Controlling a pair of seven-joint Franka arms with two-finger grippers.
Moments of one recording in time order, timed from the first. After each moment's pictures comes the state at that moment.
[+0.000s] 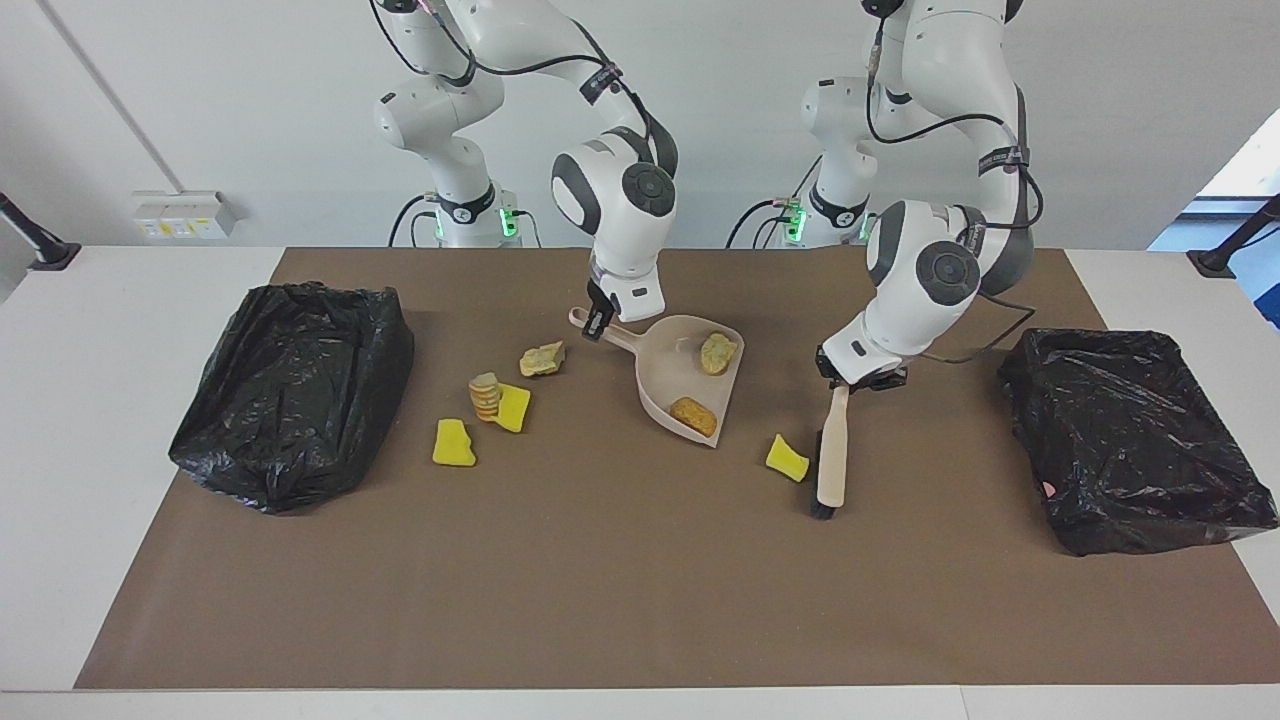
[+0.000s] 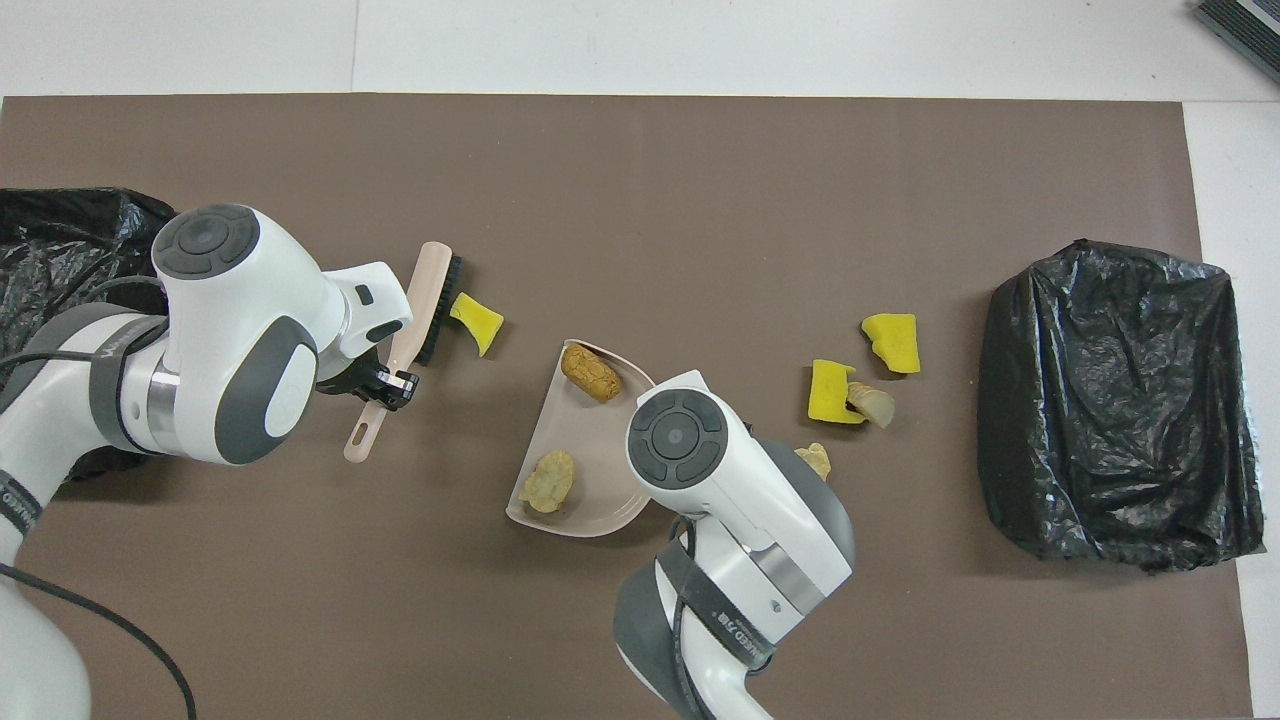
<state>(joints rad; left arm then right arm) -0.15 0.21 -0.13 -1.95 -0.04 1.96 0.09 0.70 0.19 -0.07 -1.99 -0.10 1.92 -0.51</state>
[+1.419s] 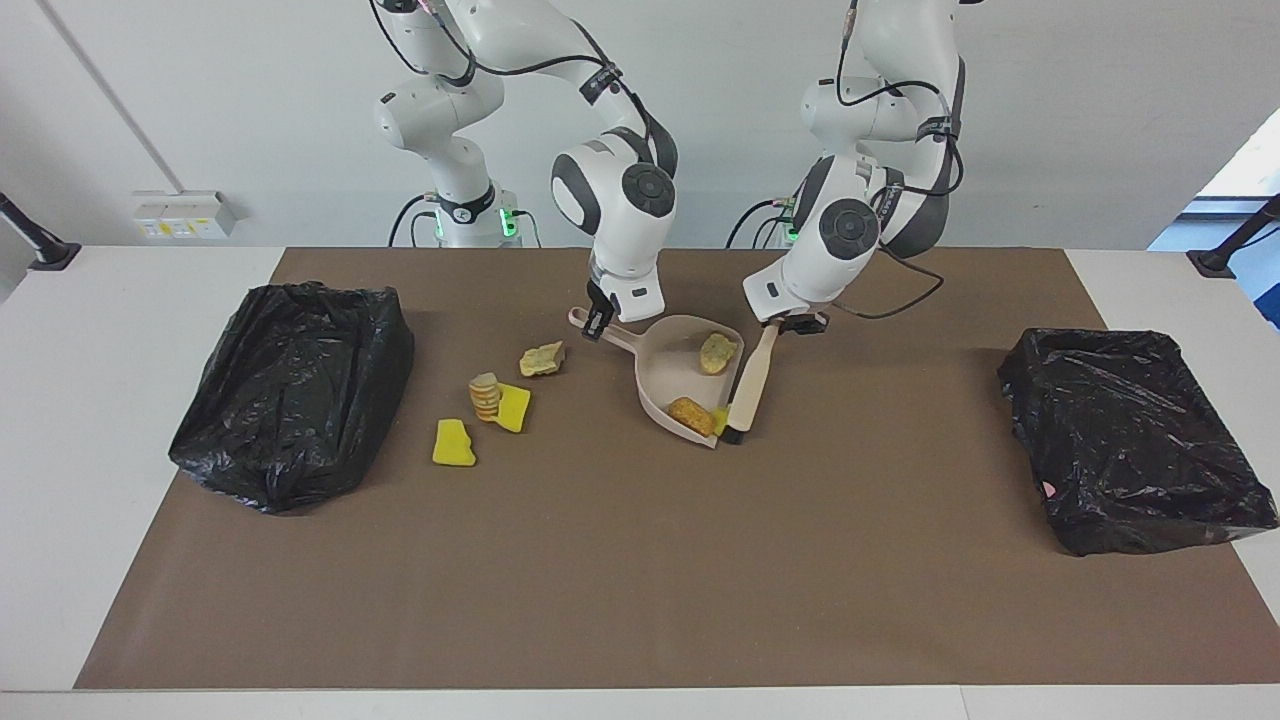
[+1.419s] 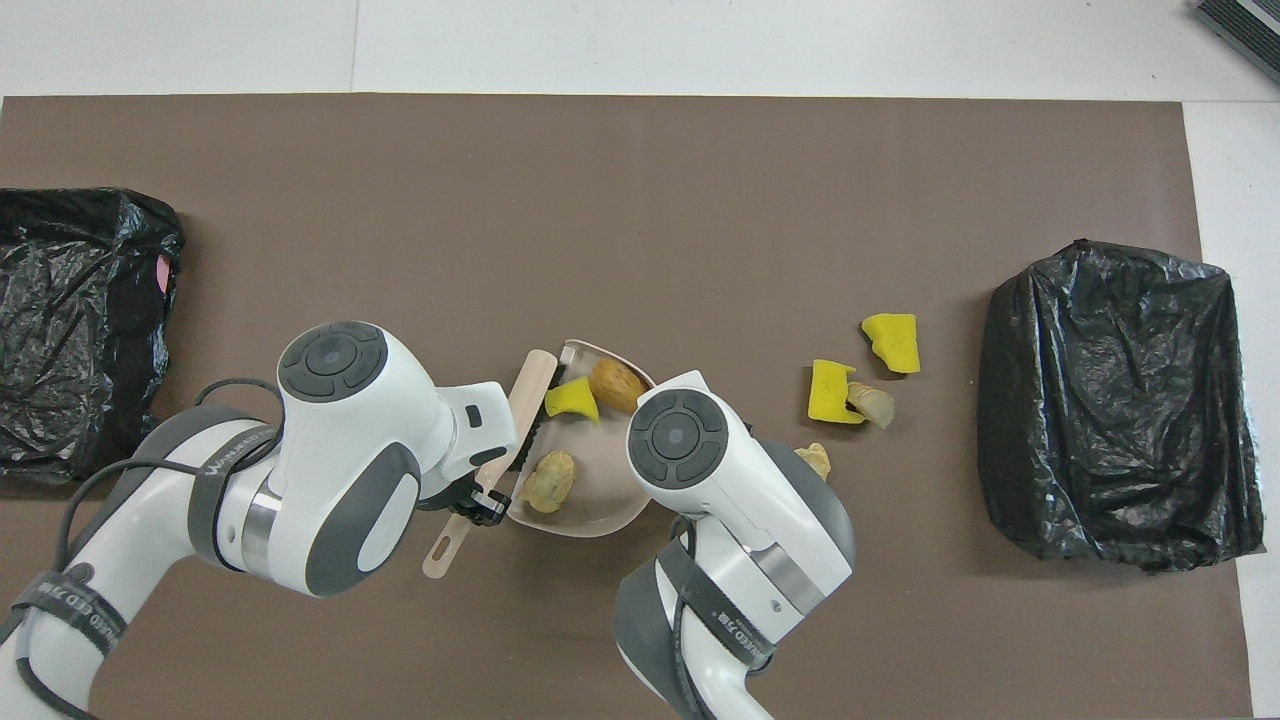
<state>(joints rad) -0.18 0.03 -0.31 -2.15 -0.19 1.89 0.09 0.70 0.19 -0.07 -1.99 -0.10 1.92 -0.51</state>
